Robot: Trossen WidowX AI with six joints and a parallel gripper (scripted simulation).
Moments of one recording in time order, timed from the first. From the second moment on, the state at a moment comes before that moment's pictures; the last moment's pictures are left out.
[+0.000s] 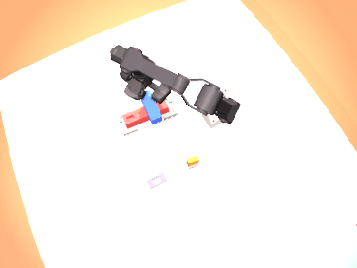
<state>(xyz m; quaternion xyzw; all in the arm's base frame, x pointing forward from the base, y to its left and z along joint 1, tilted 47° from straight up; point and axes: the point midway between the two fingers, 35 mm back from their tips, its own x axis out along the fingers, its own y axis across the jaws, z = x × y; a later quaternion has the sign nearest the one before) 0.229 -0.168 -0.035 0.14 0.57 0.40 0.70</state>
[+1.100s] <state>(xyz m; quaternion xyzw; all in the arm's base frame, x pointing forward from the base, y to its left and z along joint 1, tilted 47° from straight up) 0.209 -0.013 0.138 0.33 0.66 0.22 0.64</state>
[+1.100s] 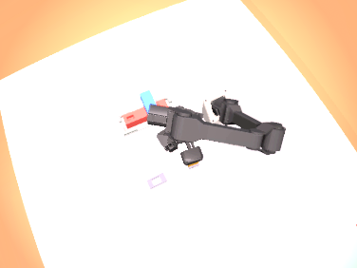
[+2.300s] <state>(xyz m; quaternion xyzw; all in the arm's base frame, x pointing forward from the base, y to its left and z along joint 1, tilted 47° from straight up) 0.191 0.081 0.093 0.32 0.66 0.24 0.63</state>
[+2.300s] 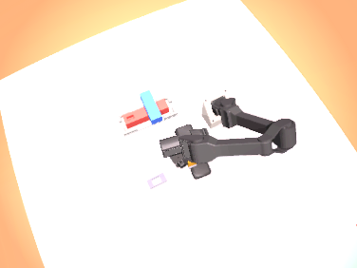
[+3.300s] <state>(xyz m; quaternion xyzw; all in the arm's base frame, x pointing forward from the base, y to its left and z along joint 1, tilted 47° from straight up) 0.189 0.108 0.071 0.33 0.66 0.24 0.63</state>
